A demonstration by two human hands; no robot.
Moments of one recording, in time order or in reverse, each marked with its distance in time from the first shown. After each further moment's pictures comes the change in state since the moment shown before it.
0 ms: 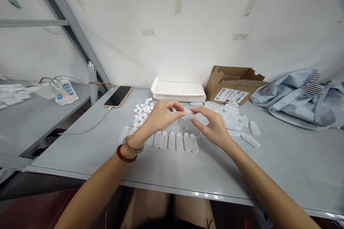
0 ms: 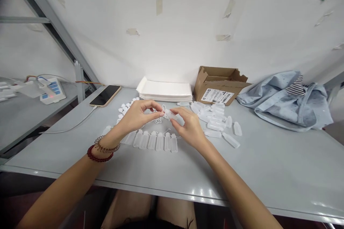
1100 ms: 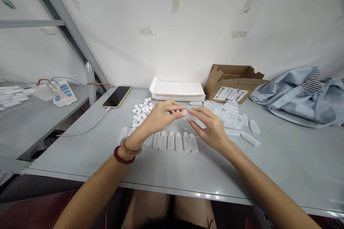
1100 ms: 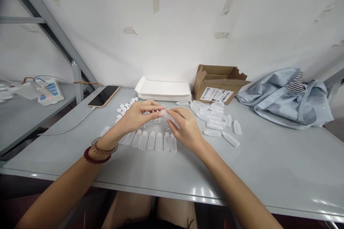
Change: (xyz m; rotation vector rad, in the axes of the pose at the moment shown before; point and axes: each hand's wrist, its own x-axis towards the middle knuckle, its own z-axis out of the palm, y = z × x) left_hand 0.000 -0.009 0.001 -0.046 -0.092 -0.001; right_hand -0.005 0.003 0.008 -0.190 0.138 -0.310
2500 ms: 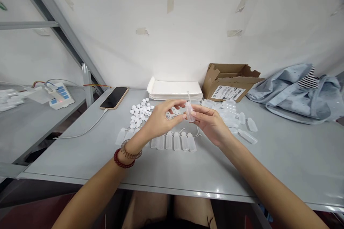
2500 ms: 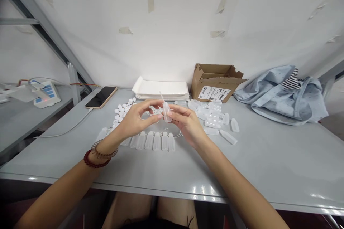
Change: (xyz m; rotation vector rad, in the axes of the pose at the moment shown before) left_hand -0.003 0.006 0.012 0.060 0.082 0.205; right_hand 0.016 -0.009 -0.013 1.171 -0.067 0.978
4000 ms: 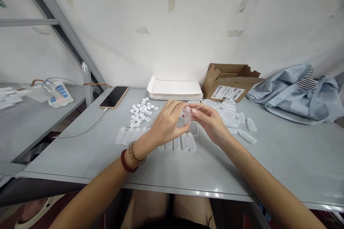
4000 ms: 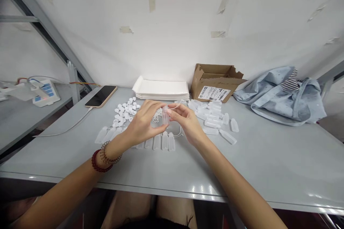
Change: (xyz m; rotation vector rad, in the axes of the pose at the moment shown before) left_hand -0.007 -0.010 0.020 0.449 0.112 0.379; right_hand 0.001 0.003 -0.002 -0.042 0.015 -0.048
